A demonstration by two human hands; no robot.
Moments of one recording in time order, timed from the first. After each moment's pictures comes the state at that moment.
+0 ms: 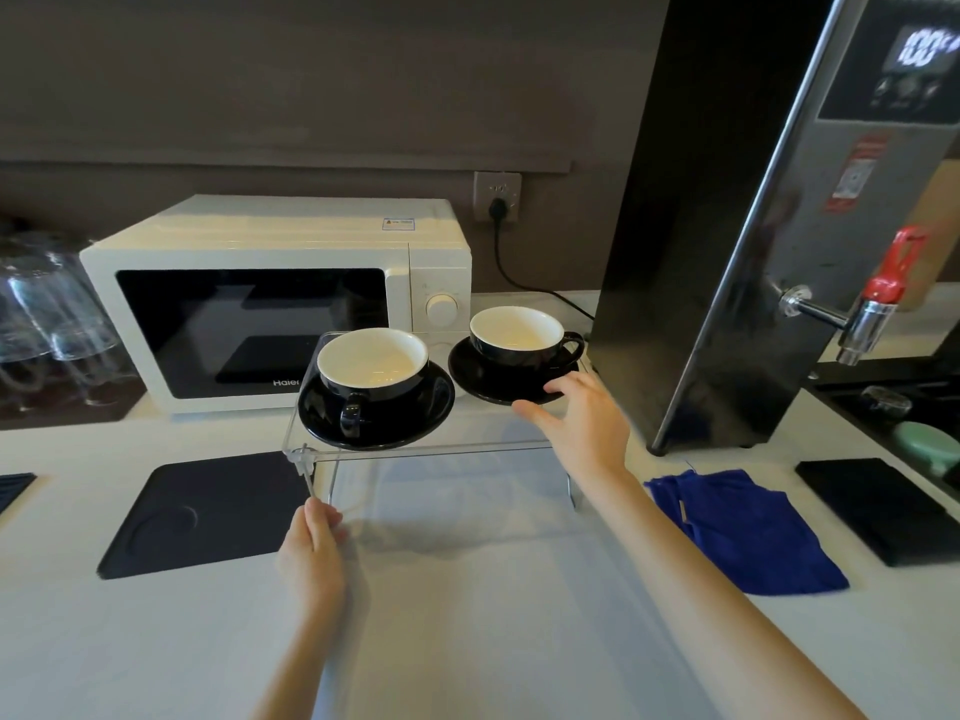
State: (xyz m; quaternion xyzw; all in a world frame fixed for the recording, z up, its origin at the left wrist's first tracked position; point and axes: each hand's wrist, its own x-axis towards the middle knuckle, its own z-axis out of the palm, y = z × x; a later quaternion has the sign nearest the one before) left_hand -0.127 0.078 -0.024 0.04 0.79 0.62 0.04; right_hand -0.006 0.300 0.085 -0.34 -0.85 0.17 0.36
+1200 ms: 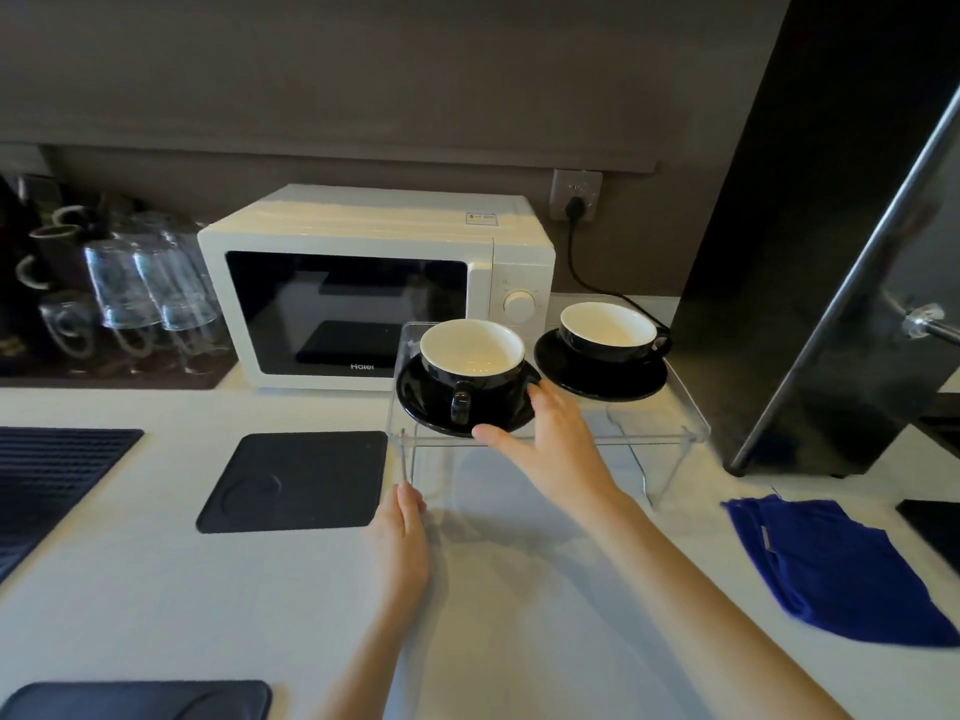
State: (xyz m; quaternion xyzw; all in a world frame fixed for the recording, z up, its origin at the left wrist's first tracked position) left_hand -0.126 0.081 -0.032 0.10 0.80 0.60 0.03; right_hand -0.054 0.218 0.088 -0.18 -0.90 0.29 0.28
